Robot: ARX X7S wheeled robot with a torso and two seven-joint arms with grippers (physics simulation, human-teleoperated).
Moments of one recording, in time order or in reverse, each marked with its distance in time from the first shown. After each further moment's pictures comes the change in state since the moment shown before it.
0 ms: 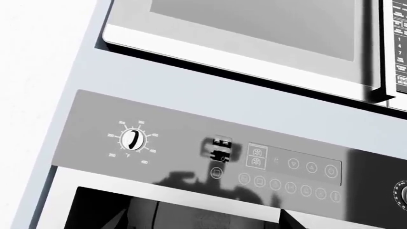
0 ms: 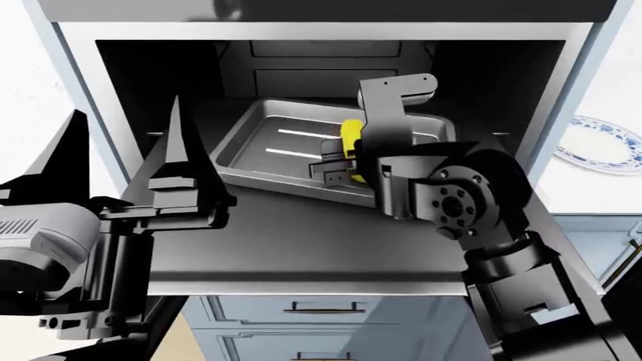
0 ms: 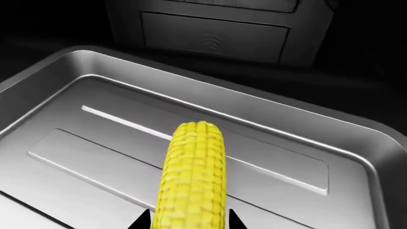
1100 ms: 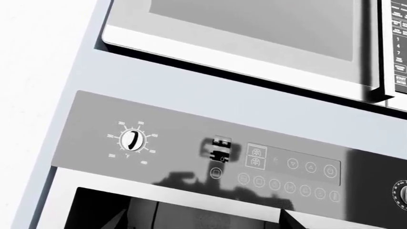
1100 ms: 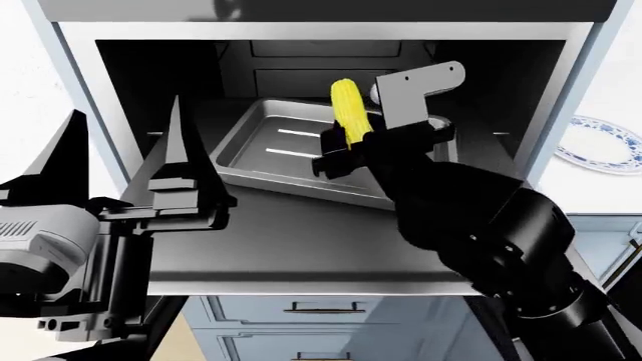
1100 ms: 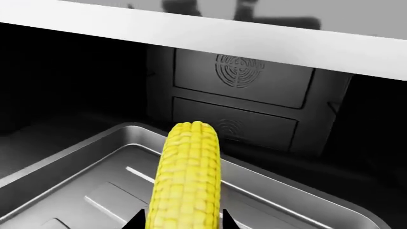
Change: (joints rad) left arm -0.007 -0.029 0.024 0.001 -0.012 0.019 -0.030; right arm -0.124 0.181 -0.114 -0.348 -0.070 -0.268 -0.139
